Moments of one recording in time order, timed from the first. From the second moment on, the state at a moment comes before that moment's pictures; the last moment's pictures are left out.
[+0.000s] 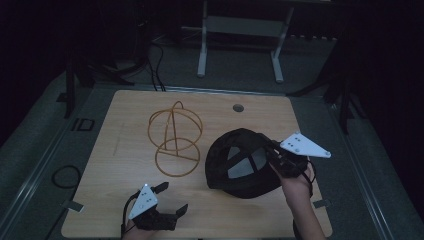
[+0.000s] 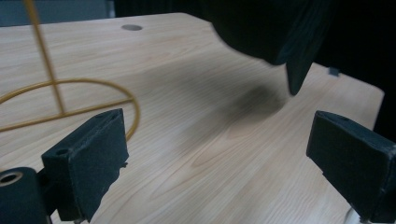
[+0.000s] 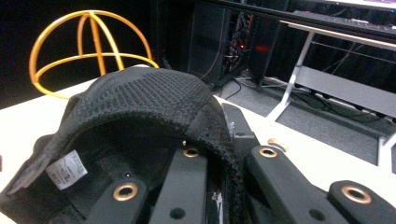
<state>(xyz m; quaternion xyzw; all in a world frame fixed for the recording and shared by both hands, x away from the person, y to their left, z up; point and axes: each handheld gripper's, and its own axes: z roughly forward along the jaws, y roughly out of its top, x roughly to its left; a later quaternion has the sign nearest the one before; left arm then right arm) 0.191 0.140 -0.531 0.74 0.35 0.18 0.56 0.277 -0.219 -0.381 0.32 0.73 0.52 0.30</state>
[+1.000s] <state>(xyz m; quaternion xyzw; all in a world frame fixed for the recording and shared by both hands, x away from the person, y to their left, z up) 0.225 0.088 -0.508 0.70 0.34 0.17 0.61 0.257 -0.193 -0.376 0.26 0.74 0.55 0.28</state>
